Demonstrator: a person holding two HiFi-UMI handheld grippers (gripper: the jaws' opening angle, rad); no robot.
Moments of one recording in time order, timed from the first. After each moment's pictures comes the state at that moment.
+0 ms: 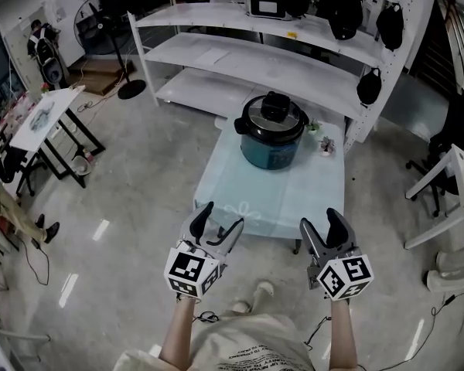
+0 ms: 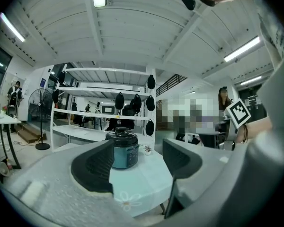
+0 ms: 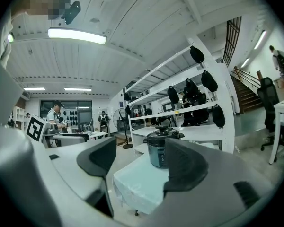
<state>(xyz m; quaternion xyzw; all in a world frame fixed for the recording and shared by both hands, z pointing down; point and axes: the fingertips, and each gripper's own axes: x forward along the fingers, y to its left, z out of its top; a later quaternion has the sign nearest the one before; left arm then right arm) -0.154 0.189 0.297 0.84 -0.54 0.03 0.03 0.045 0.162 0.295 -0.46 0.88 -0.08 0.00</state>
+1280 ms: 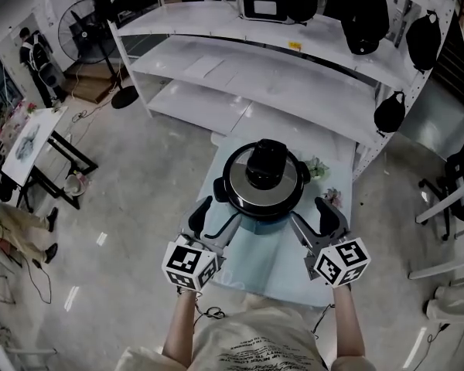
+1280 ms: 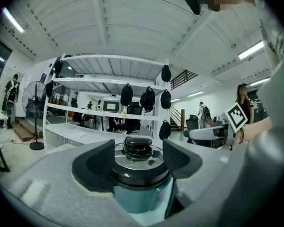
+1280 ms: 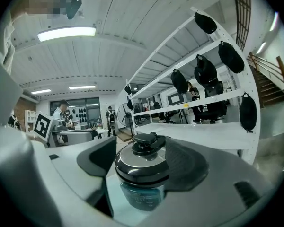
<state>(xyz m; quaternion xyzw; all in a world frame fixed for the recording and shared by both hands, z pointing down) -0.152 -0.108 0.299 0.83 -0.56 0.02 0.05 0.023 -0.144 0.306 -0.39 0.92 -0.10 -0.03</state>
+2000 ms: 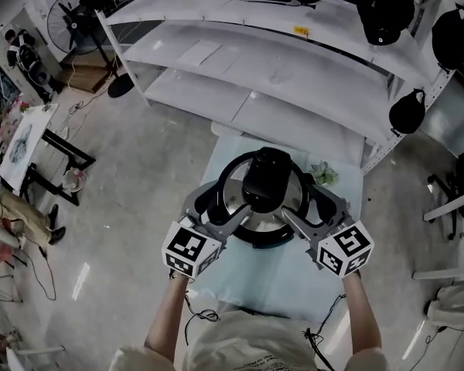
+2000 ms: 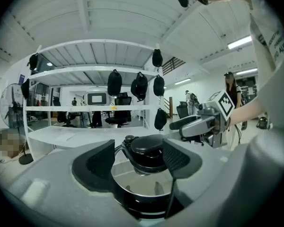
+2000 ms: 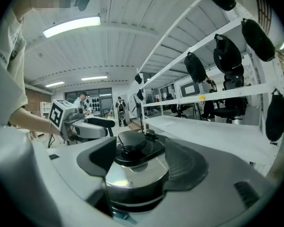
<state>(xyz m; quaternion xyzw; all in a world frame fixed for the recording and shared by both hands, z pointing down) -0.136 -0.219 0.323 0.87 -0.48 0.11 0.03 -0.016 -0.238 0.331 -0.30 0.95 -0.08 -0.09</state>
